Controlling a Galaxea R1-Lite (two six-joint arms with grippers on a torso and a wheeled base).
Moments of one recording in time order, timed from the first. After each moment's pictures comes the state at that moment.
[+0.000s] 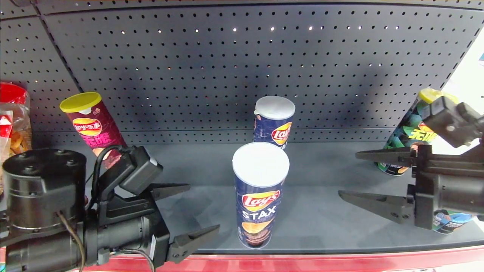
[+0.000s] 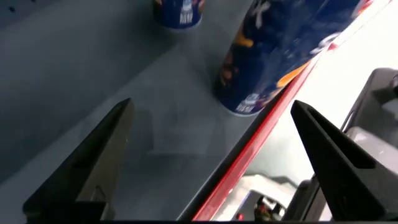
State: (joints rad) left arm -0.62 1.40 -0.47 -0.53 -0.28 0.05; right arm 0.48 1.23 -0.75 -0.09 0.33 -0.22
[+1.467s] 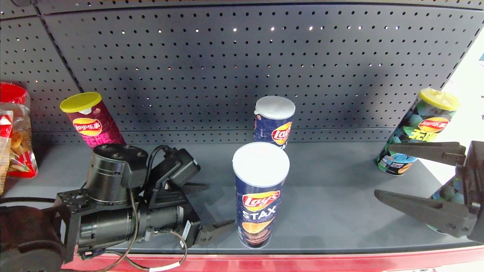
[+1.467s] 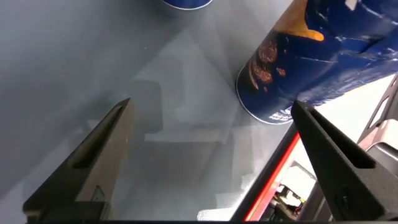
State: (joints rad) left arm -0.61 1.61 -0.56 -0.54 -0.29 0.11; right arm 0.47 1.08 -0.72 -0.09 0.33 -0.21
